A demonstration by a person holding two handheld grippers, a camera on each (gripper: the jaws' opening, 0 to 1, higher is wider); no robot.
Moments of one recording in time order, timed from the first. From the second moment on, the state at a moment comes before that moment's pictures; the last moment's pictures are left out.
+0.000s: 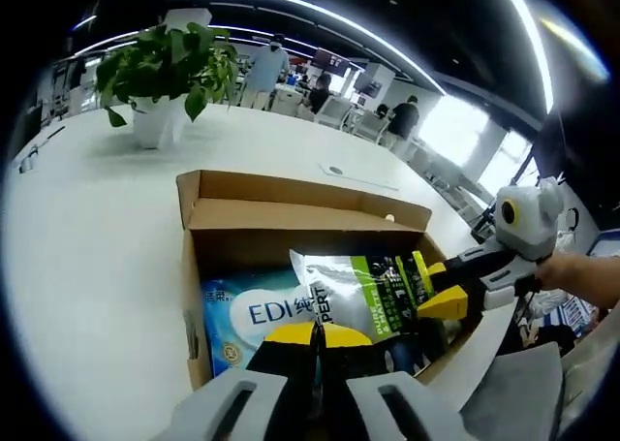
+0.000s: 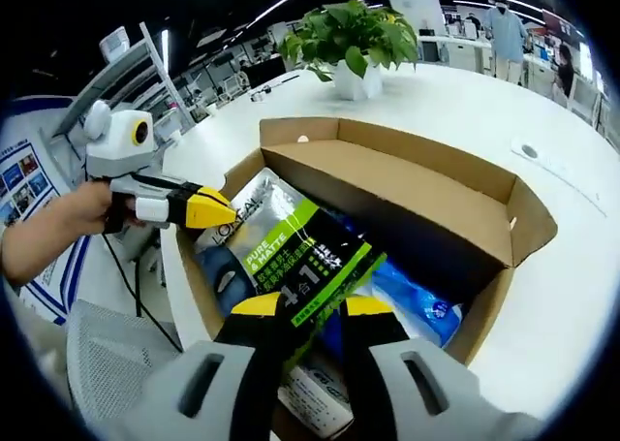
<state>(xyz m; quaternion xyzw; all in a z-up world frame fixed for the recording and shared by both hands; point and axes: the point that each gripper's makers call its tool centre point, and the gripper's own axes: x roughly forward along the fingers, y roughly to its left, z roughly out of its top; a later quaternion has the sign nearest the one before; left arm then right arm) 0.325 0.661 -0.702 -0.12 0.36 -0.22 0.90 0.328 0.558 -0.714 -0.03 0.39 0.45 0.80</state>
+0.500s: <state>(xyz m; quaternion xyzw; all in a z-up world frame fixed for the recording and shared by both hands) 0.322 0.657 -0.693 -0.10 0.36 -0.22 0.90 0.337 0.549 -0.700 -0.02 0.38 0.42 0.82</state>
